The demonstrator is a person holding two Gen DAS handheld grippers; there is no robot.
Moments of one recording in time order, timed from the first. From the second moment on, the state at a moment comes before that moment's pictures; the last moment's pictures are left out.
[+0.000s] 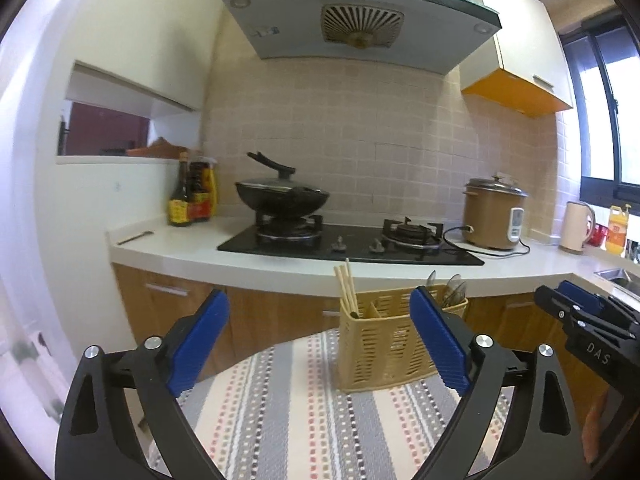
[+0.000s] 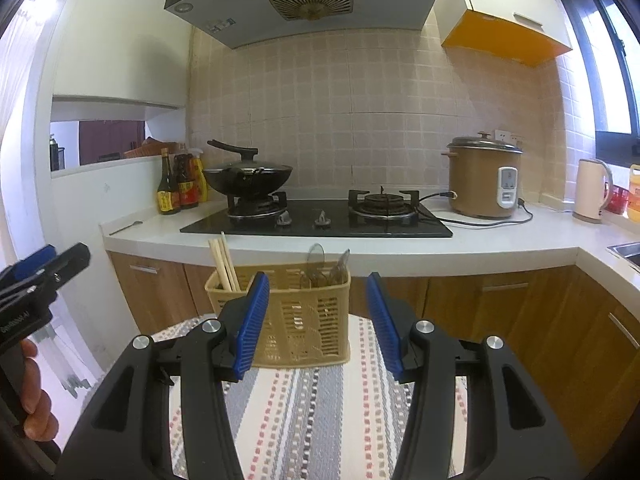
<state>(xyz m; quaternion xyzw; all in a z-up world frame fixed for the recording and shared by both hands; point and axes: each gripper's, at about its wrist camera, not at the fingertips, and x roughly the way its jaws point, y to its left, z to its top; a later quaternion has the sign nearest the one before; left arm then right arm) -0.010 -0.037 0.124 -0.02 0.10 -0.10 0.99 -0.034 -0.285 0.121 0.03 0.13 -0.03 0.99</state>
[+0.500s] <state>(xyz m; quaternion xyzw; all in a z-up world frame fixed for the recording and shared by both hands) 0.010 -0.044 0.065 -0.02 0.08 -0.06 0.99 -0.028 -0.285 0.055 0.03 0.10 -0.07 0.99</state>
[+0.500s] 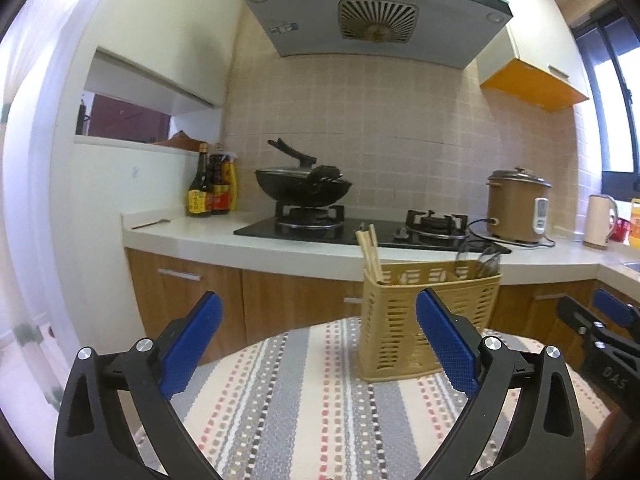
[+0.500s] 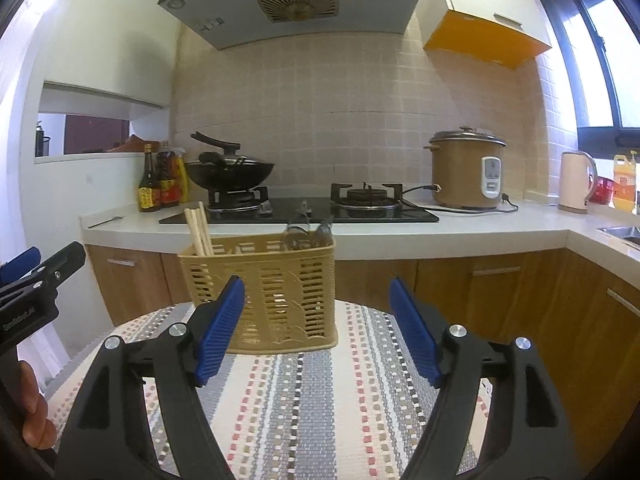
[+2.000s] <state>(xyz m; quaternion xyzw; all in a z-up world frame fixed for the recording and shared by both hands) 0.005 -0.051 0.052 0.01 0.08 -0.05 1.00 -0.025 -0.278 0.049 0.03 0.09 -0.07 0.99</state>
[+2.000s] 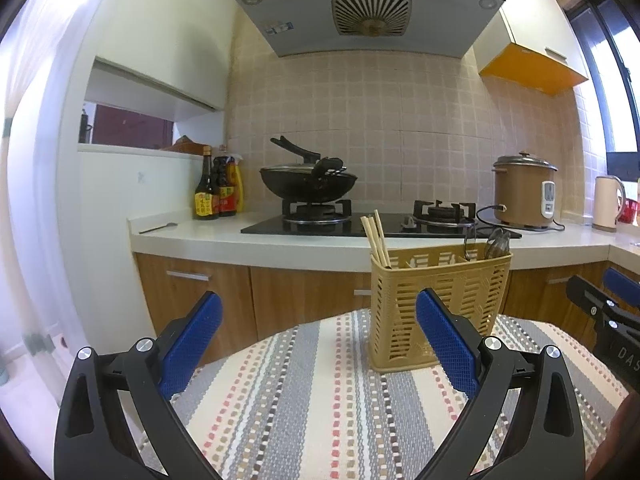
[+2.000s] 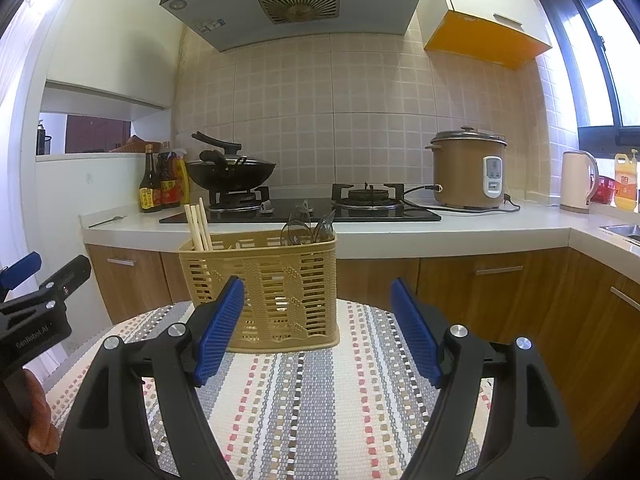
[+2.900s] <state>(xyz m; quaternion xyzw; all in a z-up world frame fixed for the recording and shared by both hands) 0.010 -0.057 0.044 0.01 0.09 -0.05 0.99 -0.032 -0.281 0.051 0.04 0.09 -0.06 0.99</state>
